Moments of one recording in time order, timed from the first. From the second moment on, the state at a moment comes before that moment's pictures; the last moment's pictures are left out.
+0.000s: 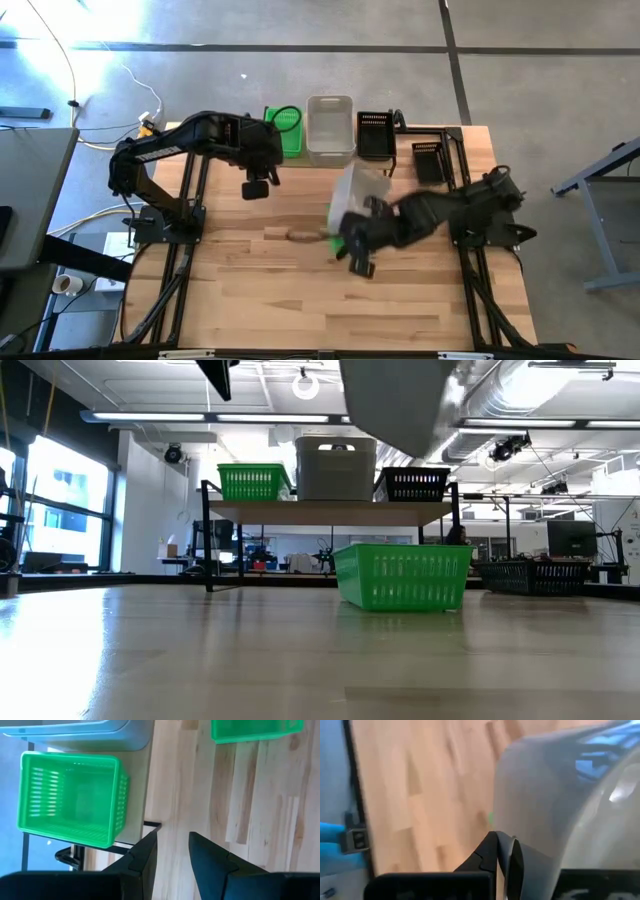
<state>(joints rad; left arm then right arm) 0.26 1.52 1.81 -1.50 -0.22 0.12 0.36 1.79 1.98 -1.31 0.25 0.55</state>
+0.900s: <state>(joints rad) 0.28 1.52 1.81 -1.49 -0.22 0.03 -0.29 1.78 2.36 -1.25 0.37 -0.48</state>
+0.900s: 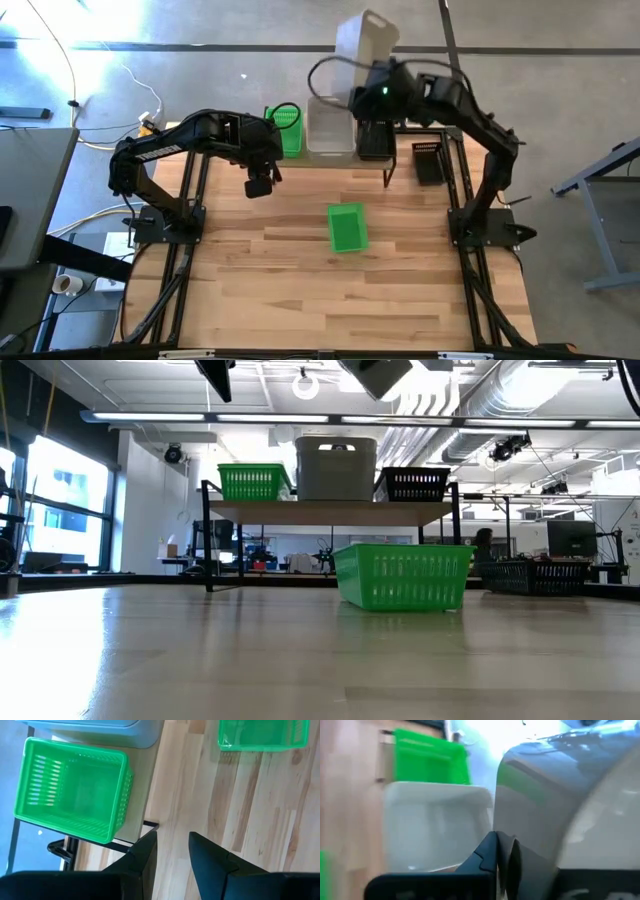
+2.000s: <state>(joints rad) 0.28 1.52 1.81 -1.45 -0.22 -0.10 -0.35 1.94 2.35 -1.38 0.02 -0.37</state>
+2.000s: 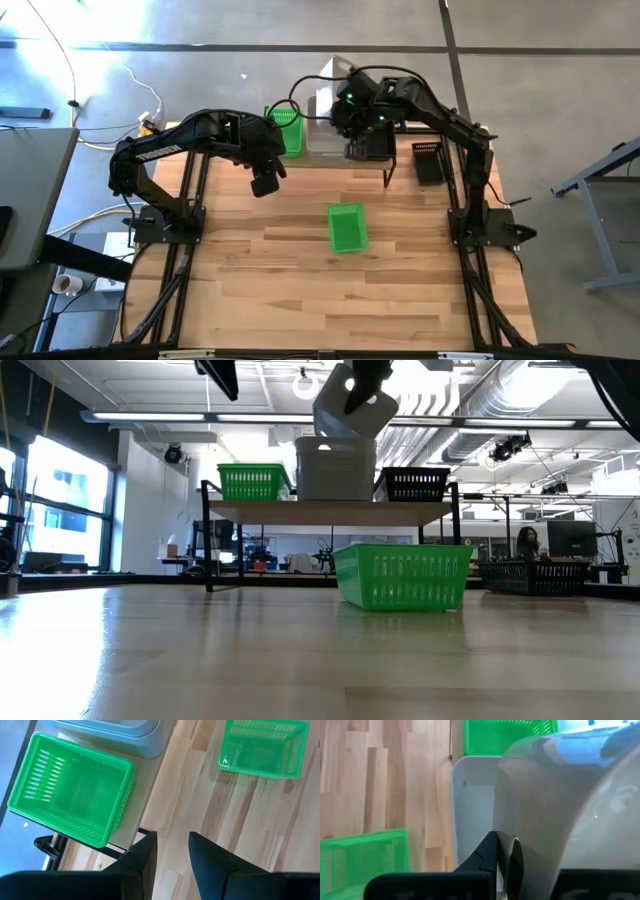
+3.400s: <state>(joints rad) 0.28 1.52 1.81 -1.45 -0.22 -0.13 -0.30 2.01 2.35 -1.48 0.06 -0.48</state>
